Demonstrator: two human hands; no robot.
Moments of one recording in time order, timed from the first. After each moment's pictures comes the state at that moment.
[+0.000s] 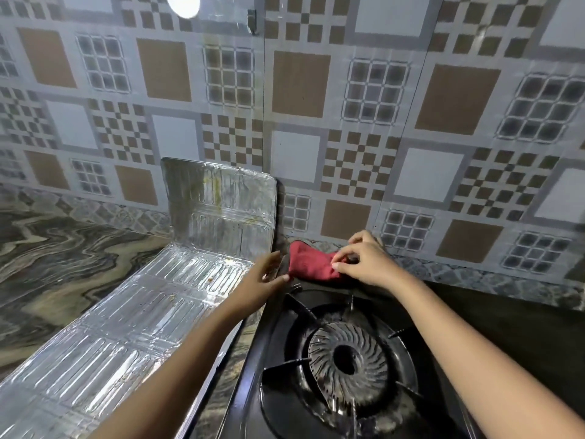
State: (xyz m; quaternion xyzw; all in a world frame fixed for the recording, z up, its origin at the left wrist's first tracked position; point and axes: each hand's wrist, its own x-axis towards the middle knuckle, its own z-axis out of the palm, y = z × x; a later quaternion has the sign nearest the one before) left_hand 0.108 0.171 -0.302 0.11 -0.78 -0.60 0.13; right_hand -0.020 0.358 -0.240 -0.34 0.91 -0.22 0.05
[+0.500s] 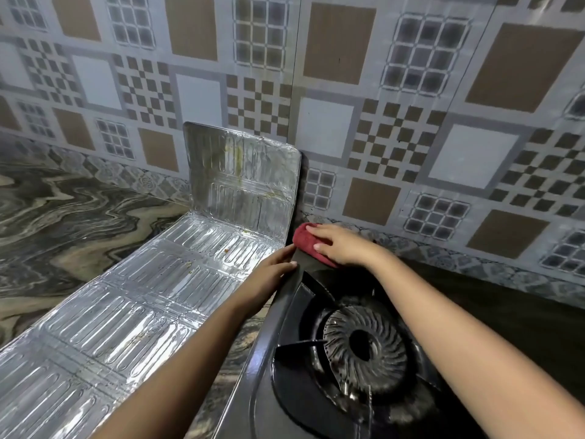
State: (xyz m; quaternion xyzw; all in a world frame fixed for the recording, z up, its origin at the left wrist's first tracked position) left_hand 0.114 0.174 -0.331 0.16 -0.64 -0.75 0.09; right_hand -0.016 0.285 -0.258 -0.45 0.87 -0.12 0.16
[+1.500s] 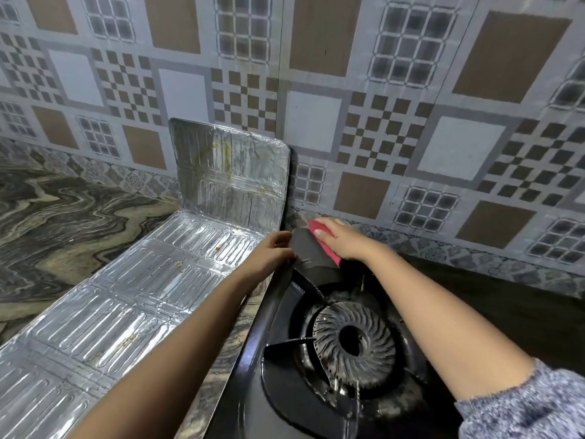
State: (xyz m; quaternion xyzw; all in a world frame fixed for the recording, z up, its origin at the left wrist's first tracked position) left_hand 0.092 0.178 -0.300 0.20 -0.72 -0.66 0.10; right_hand -0.049 0.297 -0.280 -0.38 0.90 -0.15 0.16
